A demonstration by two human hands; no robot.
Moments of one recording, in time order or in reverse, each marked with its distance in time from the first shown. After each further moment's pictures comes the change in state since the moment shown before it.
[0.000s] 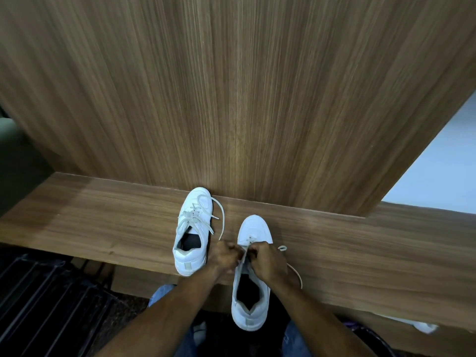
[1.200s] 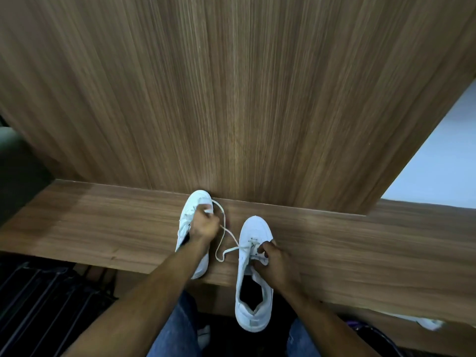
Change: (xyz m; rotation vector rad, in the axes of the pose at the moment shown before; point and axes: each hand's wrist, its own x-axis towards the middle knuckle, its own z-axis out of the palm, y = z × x) left_hand 0.022 0.044 -0.062 -0.110 0.353 0.165; right_hand -0.016 0.022 -0.004 0.116 0.066 -0.053
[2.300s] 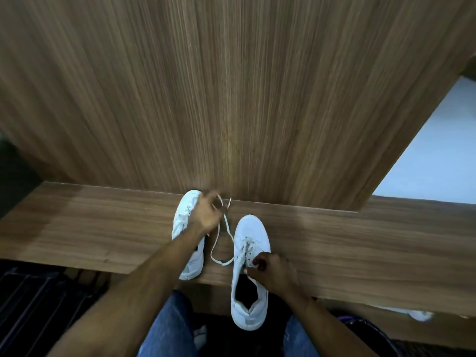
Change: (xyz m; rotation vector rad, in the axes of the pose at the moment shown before) left_hand 0.000 0.037 -0.005 0.350 -0.216 0.436; right_hand -0.016 -0.006 -0.012 0.044 -0.145 0.189
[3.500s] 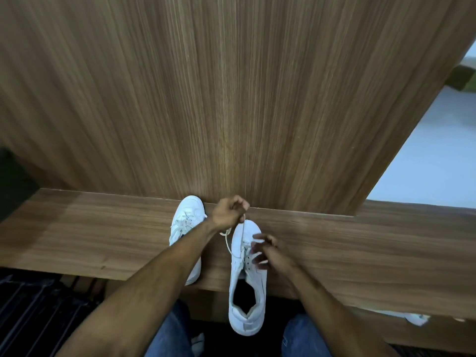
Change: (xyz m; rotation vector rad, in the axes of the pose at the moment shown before) left_hand -0.001 0.049 0.023 -0.247 -0.278 0.015; right_hand 0.013 -0.027 -0.038 0.794 -0.157 0.154
